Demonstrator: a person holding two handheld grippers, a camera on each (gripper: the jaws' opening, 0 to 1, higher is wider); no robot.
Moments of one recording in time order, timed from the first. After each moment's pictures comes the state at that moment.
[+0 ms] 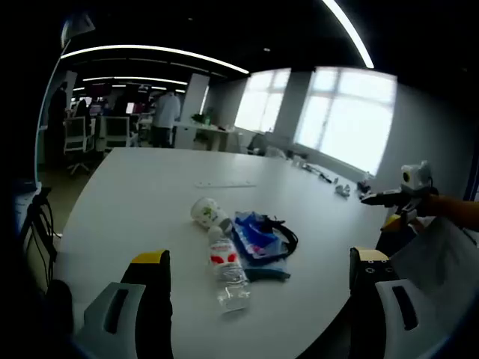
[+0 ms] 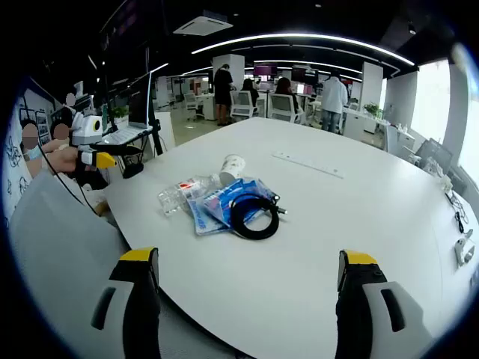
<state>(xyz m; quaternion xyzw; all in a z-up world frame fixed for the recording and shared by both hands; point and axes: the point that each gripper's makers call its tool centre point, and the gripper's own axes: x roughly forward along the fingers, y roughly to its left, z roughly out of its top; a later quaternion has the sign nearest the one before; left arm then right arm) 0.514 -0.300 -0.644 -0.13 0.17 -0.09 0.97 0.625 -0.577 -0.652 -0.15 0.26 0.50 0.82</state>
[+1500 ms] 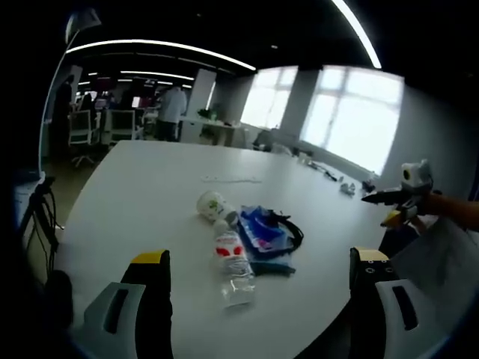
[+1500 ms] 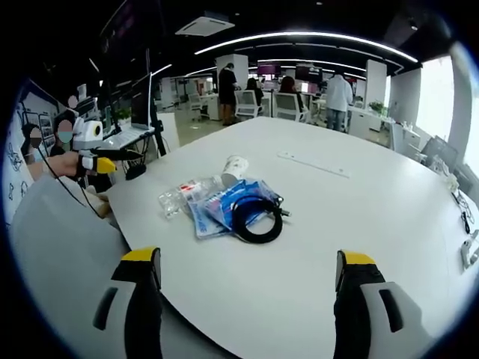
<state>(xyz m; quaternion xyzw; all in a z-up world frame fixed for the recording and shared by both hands) 0.512 -0.293 -0.657 -0.14 0.19 -0.08 0.97 0.634 -0.567 -0.656 -0.14 0.26 0.51 0.80</state>
